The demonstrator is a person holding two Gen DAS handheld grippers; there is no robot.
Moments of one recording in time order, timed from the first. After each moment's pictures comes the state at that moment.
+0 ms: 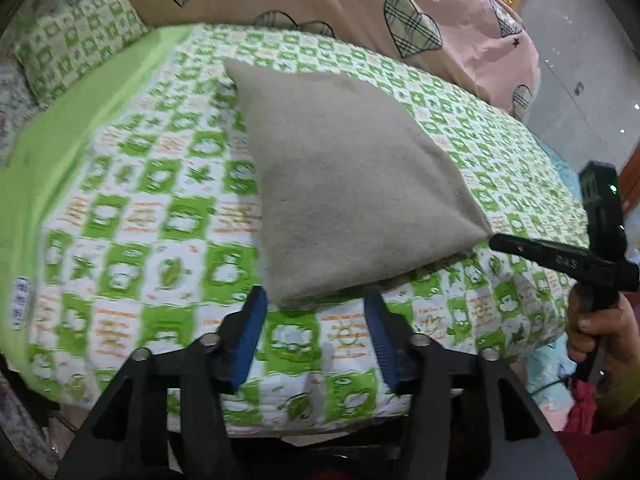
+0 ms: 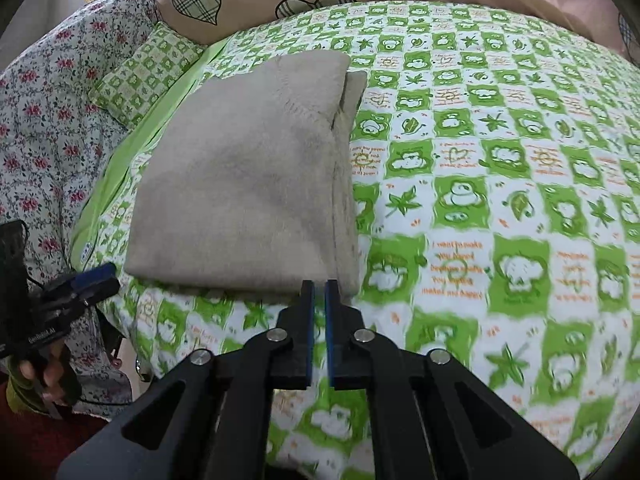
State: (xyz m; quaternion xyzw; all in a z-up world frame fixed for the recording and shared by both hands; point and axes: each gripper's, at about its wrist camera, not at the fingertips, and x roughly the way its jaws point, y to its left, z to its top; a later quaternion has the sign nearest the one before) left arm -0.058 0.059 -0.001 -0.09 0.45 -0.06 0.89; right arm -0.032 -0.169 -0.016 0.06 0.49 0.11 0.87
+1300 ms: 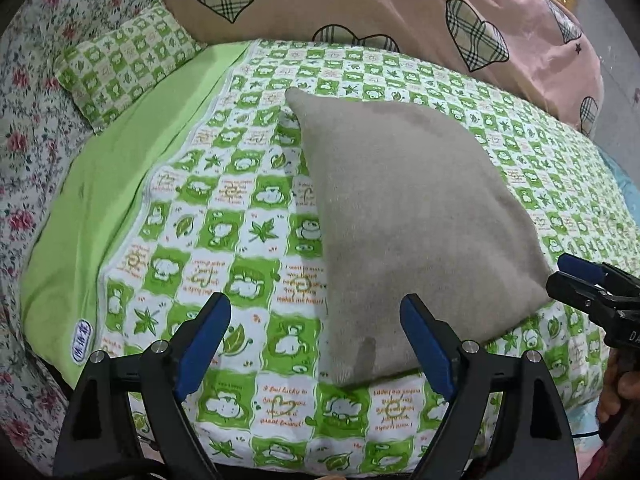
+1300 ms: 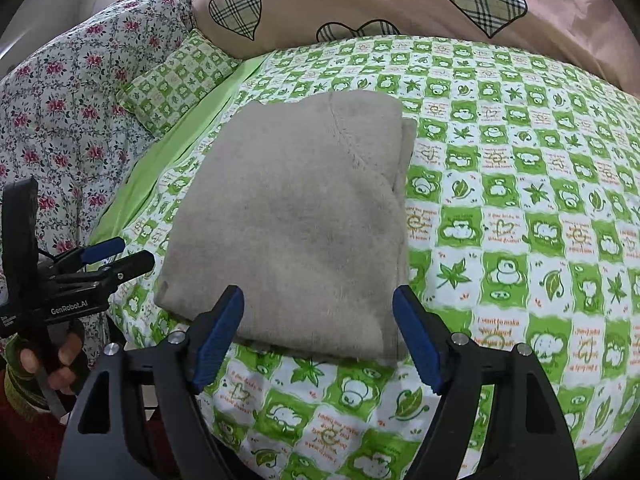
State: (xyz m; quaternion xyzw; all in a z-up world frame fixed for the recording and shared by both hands) left arm -0.008 0.060 0.020 -0.05 0.46 0.07 0.88; right arm -0.004 -0.135 0.008 0.04 0.45 0.15 0.88
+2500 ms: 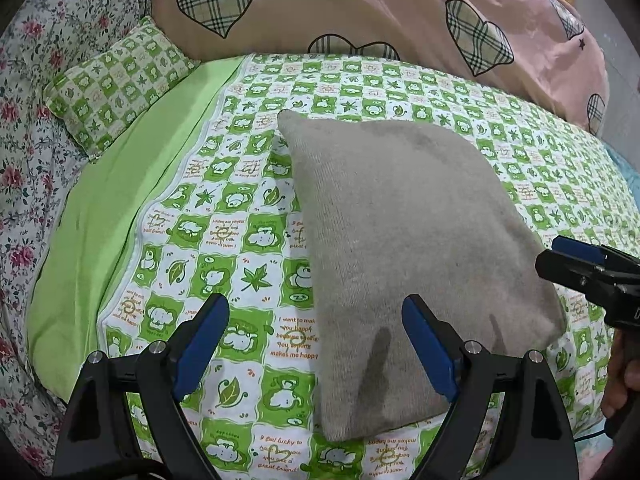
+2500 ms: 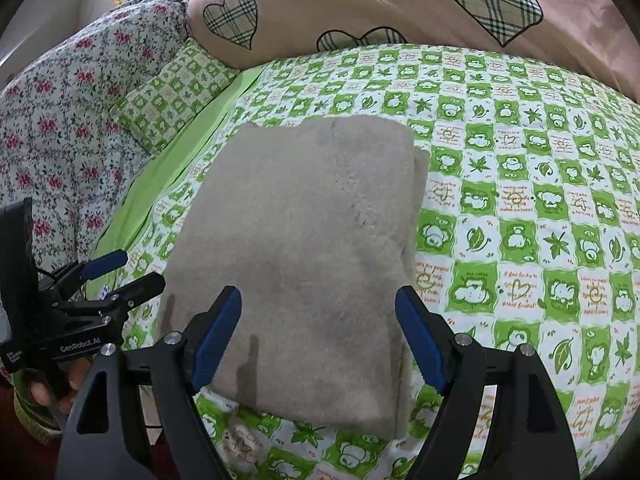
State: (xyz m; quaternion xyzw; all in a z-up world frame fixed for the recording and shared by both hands) left arm 0.028 0.053 0.026 -0.03 0.45 0.08 0.89; right arm 0.046 -0.131 0.017 0.05 0.44 0.16 0.88
